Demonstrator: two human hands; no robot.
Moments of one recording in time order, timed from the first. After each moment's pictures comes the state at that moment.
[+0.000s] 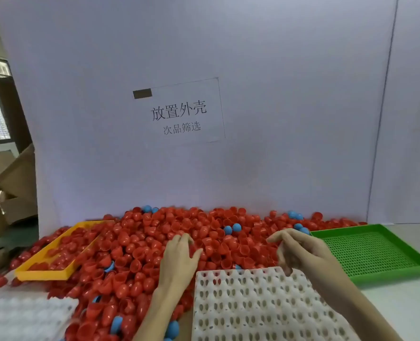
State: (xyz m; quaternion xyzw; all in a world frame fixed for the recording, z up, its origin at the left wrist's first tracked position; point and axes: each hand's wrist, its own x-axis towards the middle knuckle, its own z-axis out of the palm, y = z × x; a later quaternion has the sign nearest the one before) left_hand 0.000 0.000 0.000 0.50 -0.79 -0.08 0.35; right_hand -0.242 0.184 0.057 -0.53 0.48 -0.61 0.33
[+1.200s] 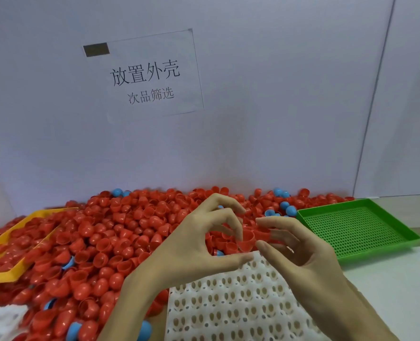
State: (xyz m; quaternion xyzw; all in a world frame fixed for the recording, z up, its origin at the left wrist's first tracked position) left_hand -0.037 0.078 0.096 0.11 -0.90 -0.31 0.30; right_hand -0.220 0.198 0.040 -0.52 0.49 -0.66 0.23
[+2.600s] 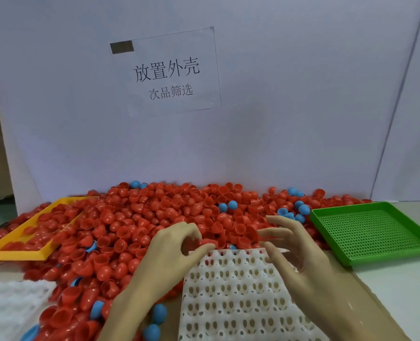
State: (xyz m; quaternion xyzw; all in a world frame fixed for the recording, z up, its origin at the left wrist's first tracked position) left_hand 0.018 0.055 0.035 0.34 -0.86 -0.15 0.34; right_hand -0.206 0.189 0.018 -0.55 0.56 -0.61 0.15
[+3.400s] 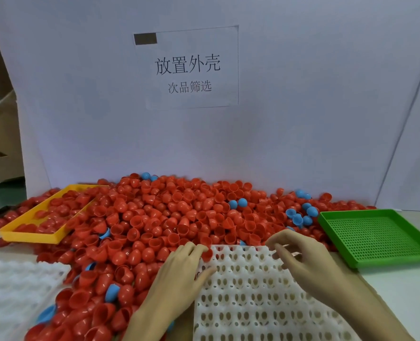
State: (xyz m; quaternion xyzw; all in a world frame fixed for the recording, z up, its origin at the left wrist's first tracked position) left_hand 0.037 0.060 -0.029 0.42 -0.87 -0.13 0.24; right_hand -0.222 0.168 0.014 -0.60 0.68 -0.40 0.12
